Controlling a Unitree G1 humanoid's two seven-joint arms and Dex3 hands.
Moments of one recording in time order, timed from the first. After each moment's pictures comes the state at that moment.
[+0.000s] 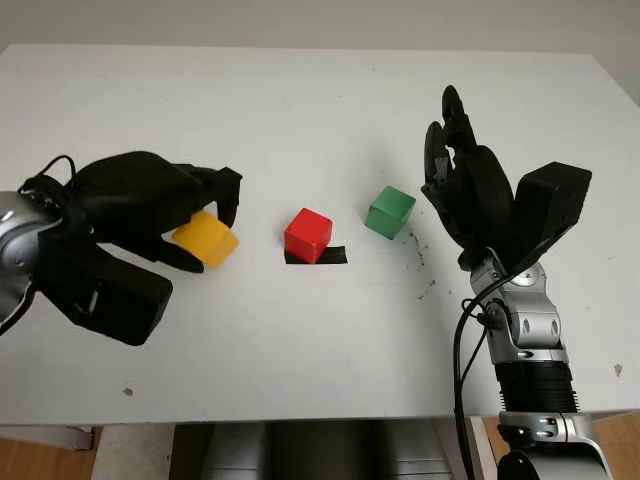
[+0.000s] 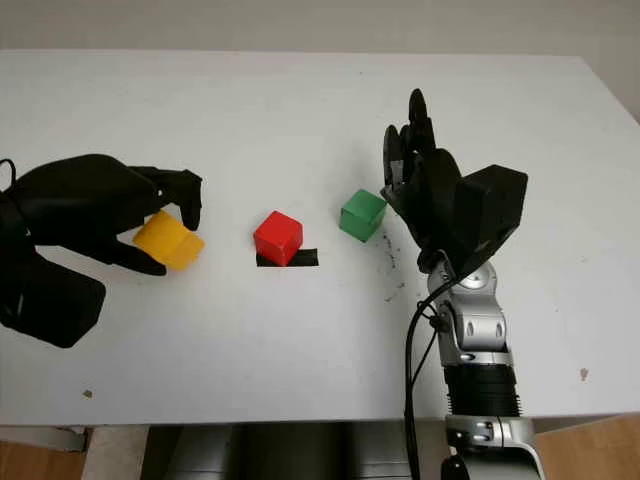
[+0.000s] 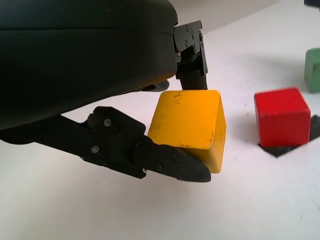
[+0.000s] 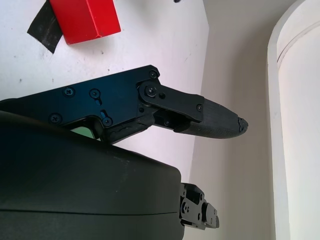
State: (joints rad) left arm -0.60 0.97 -0.10 -0.01 0.53 -0.35 -0.67; right arm -0.50 -0.17 -0.13 0.17 0.16 0.15 0.16
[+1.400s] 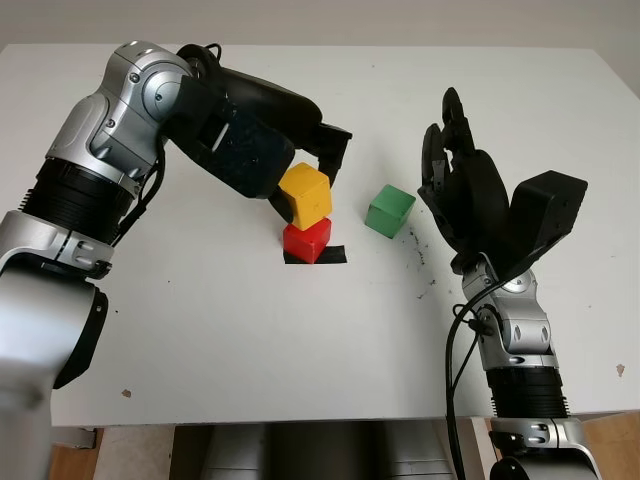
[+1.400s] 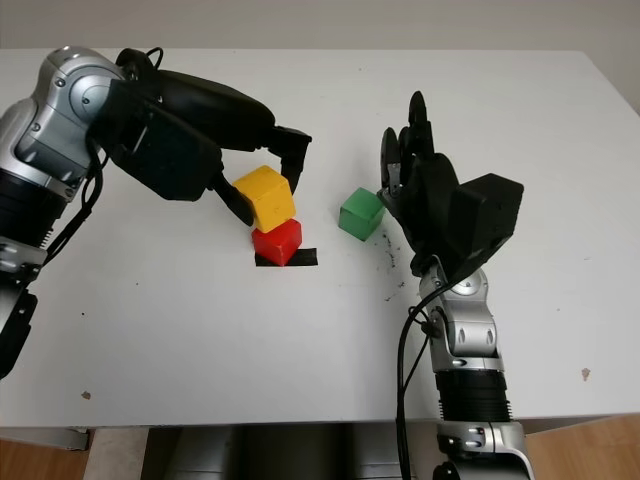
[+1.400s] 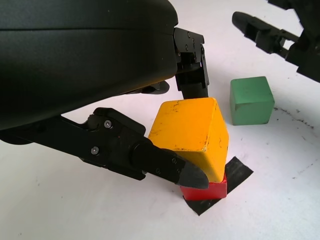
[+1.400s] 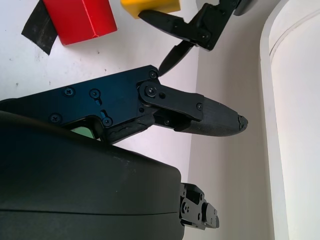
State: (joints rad) left arm -1.24 0.57 -0.39 0.58 0.48 -0.38 -1.00; right arm -0.48 -0.13 -0.13 0.17 0.15 0.10 0.14
